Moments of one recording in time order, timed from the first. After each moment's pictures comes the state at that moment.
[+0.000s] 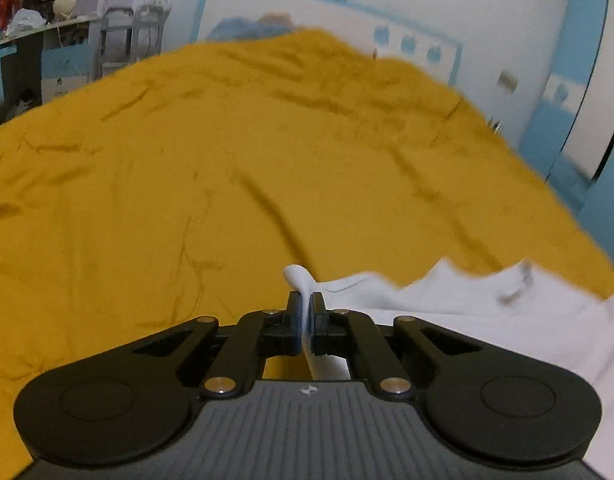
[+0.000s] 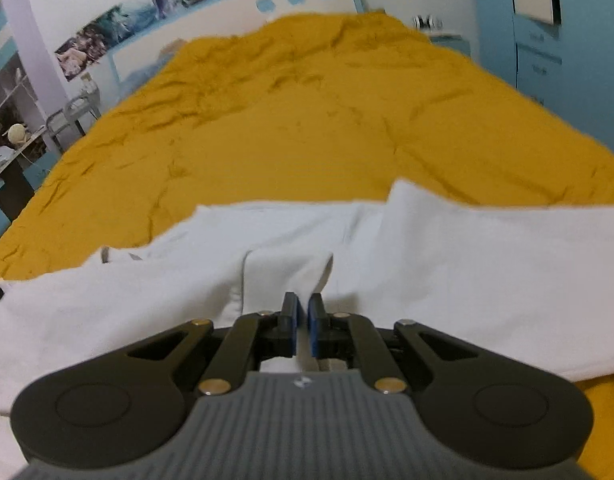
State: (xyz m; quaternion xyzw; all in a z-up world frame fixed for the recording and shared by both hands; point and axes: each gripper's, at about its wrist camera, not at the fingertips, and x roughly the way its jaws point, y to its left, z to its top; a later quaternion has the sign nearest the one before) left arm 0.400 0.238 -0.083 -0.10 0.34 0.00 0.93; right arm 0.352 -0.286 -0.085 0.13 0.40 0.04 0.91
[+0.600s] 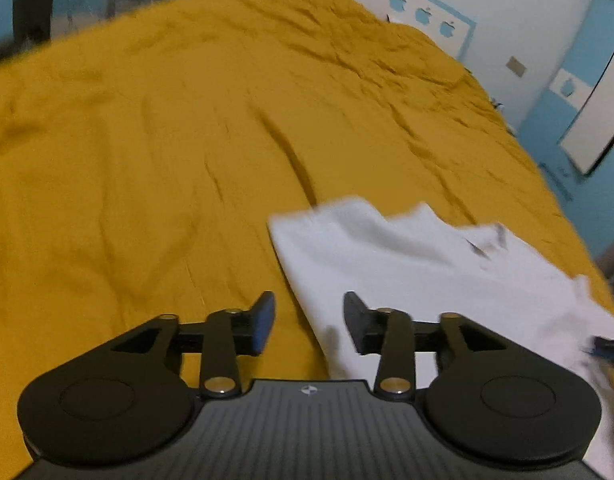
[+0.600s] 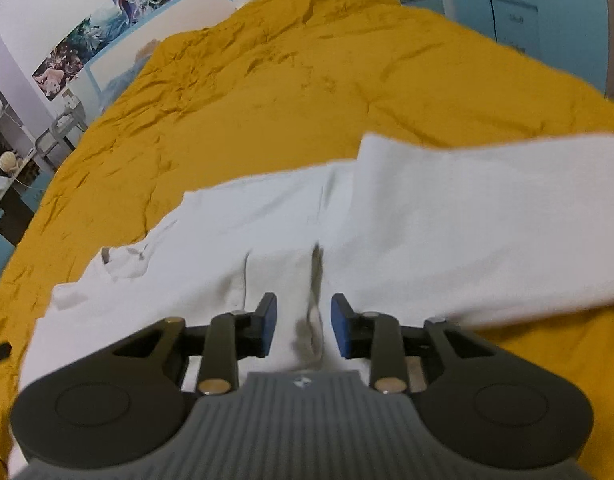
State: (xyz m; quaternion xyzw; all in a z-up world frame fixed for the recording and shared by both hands) left arm 0.335 0.248 -0.067 -0.18 0.41 -0.03 0.89; right arm 0.331 -0.309 -0.090 0.20 0.43 0.03 0.88
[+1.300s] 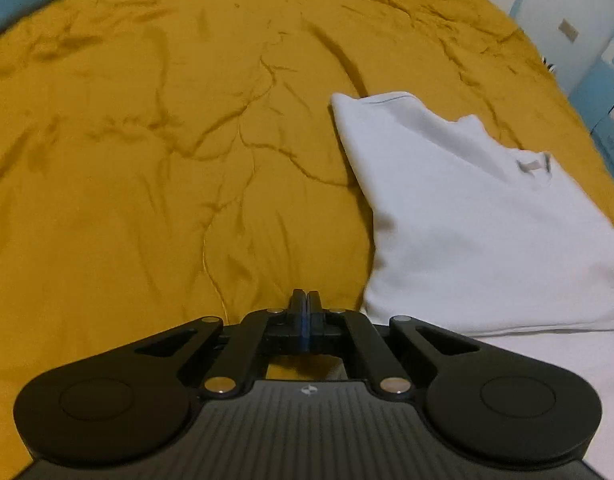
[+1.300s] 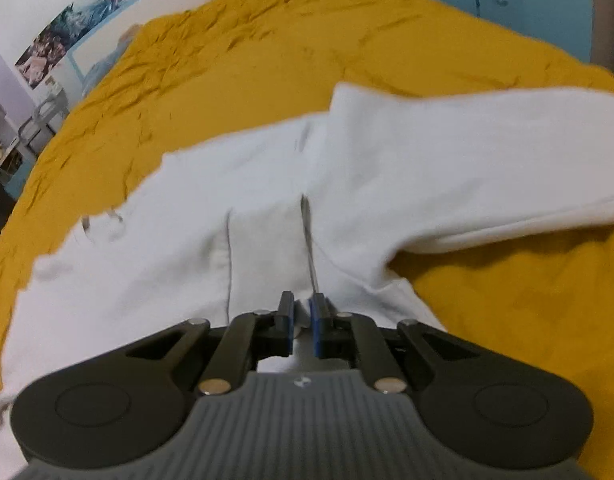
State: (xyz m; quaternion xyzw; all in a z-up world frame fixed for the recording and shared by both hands) left arm 0.294 0.232 -0.099 -0.17 0.48 0.05 0.86; right arm 0.309 -0.297 -0.115 0.18 0.45 0.01 0.87
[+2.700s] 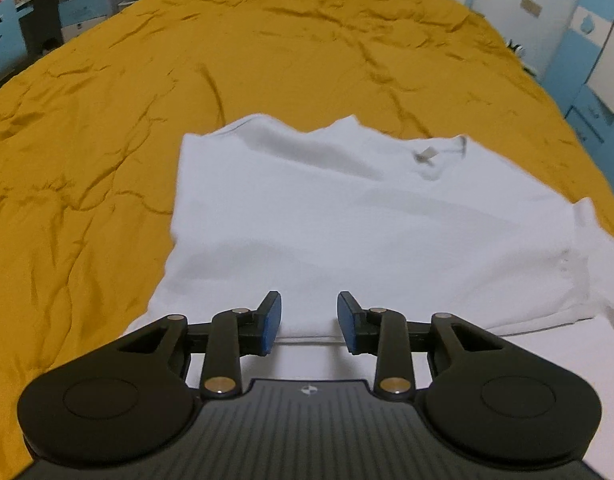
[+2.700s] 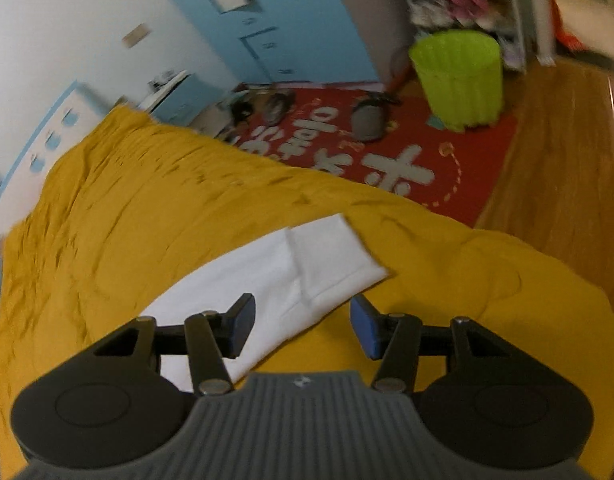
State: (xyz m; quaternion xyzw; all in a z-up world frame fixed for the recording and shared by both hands) left arm 0.310 0.094 -0.058 -0.09 0.46 0.05 0.88; right arm 0.211 -0.701 -0.061 0.37 0.36 -0.23 0.82
